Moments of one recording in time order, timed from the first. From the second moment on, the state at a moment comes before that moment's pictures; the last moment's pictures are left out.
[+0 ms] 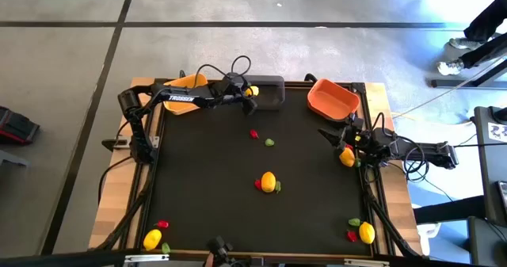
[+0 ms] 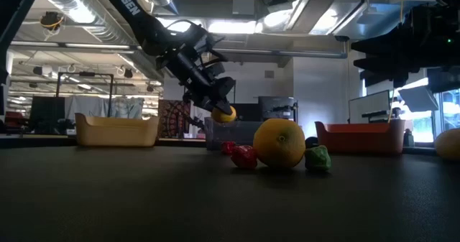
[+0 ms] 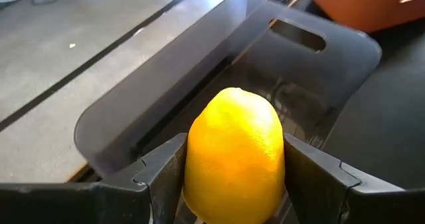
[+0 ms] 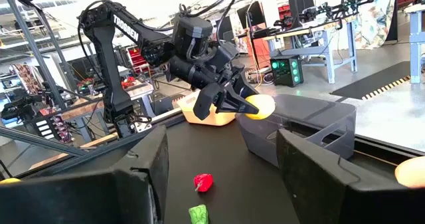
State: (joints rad) left arm 0.53 1.83 1.07 0.14 -0.17 -0.05; right arm -0.03 0.00 0.02 0.07 0.41 0.24
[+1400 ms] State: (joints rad) left arm 0.42 1.77 1.14 0.03 -0.11 0.03; right arm -0.03 0.00 0.02 0.07 0.41 0.23
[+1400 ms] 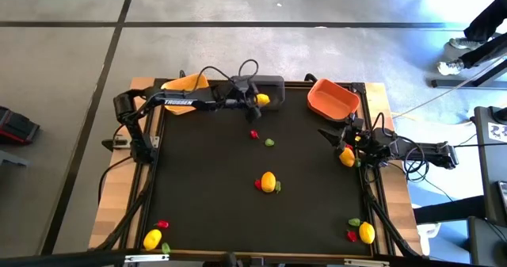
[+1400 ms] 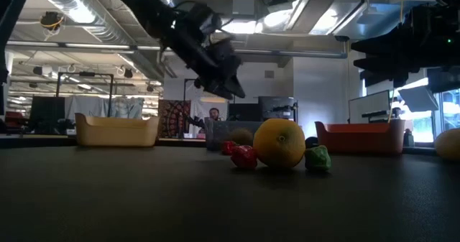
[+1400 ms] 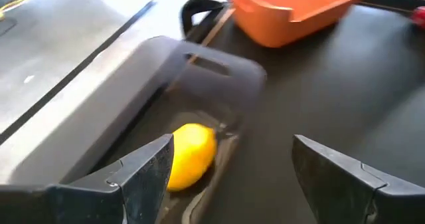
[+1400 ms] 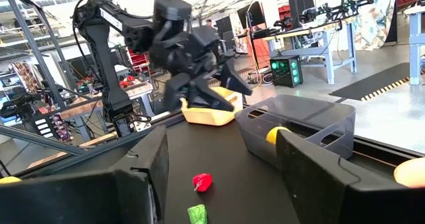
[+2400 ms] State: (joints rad) left arm 0.32 1.76 1.14 -0.21 0.10 0.29; right arm -0.03 0.00 0.02 0.07 0.41 0.23
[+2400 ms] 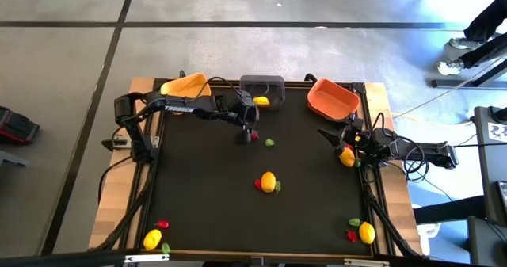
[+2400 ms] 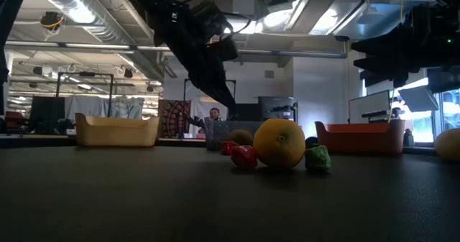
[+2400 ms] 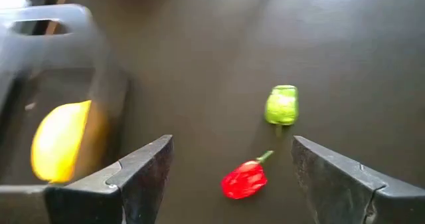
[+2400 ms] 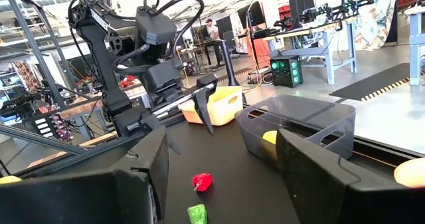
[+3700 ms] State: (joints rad) left arm 0.34 1.97 1.14 -0.18 0.17 0.35; right arm -0.03 0.00 0.02 0.05 0.40 0.23
